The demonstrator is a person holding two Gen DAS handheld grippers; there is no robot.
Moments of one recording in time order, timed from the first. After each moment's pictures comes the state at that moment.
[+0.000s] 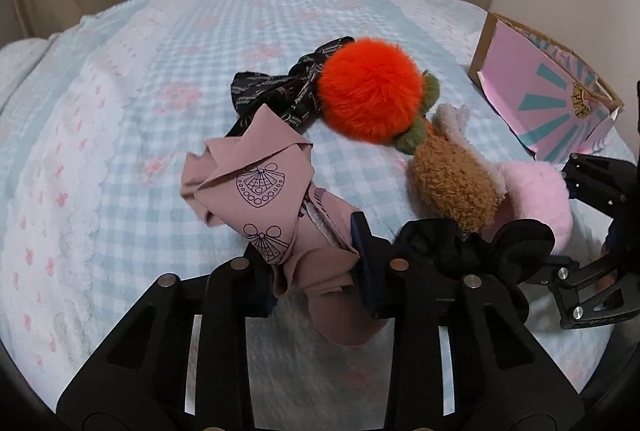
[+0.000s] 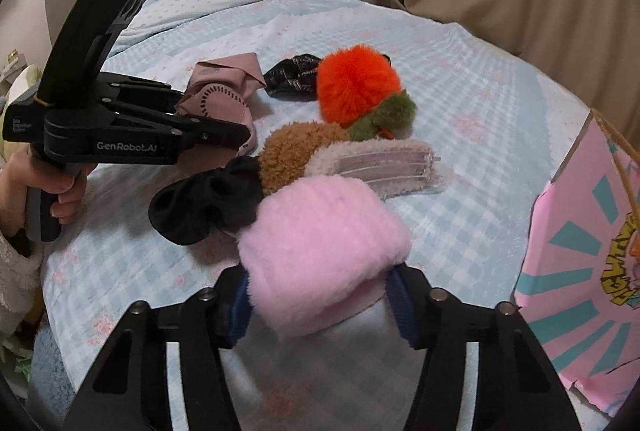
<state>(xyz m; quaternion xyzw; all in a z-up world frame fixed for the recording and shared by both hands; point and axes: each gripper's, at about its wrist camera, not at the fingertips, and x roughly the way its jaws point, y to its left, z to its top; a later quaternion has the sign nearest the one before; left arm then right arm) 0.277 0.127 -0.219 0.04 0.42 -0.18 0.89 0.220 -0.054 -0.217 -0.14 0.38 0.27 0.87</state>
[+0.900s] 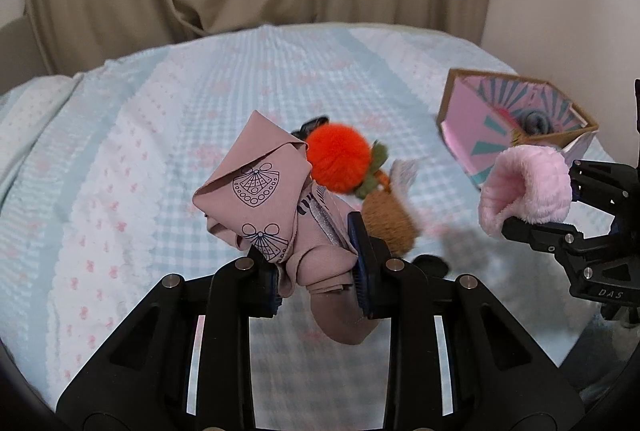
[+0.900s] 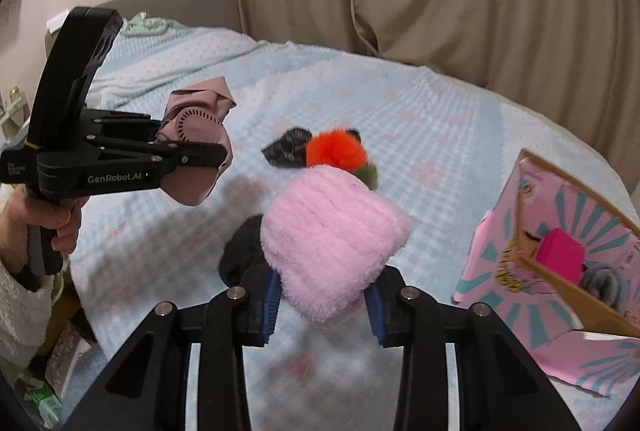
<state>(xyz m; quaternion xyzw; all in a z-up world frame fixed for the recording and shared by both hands) 0.220 0.119 -0.133 0.05 0.36 -0.16 0.92 0.176 -0.082 -0.139 -0.09 0.32 0.24 0.91</state>
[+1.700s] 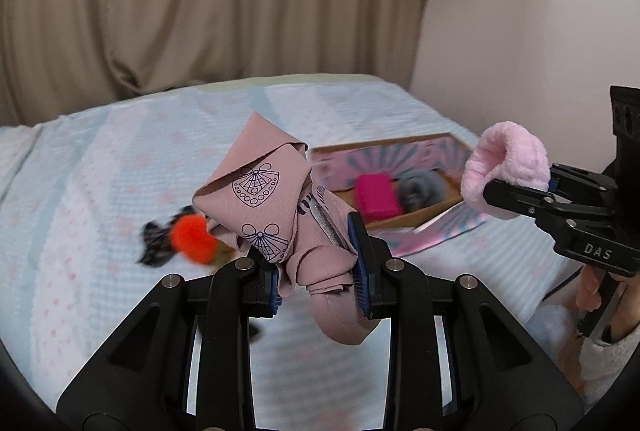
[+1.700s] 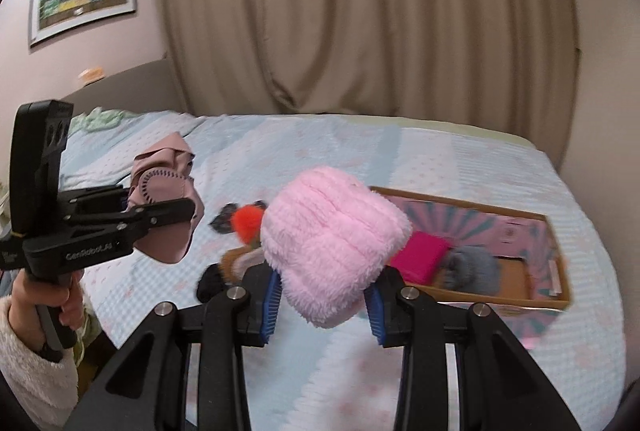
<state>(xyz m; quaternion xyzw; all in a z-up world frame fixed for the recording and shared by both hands) 0.163 -0.021 -0.017 0.03 0.30 -0.24 0.92 0.117 -0.234 -0.028 0.01 0.28 0.14 0.95</state>
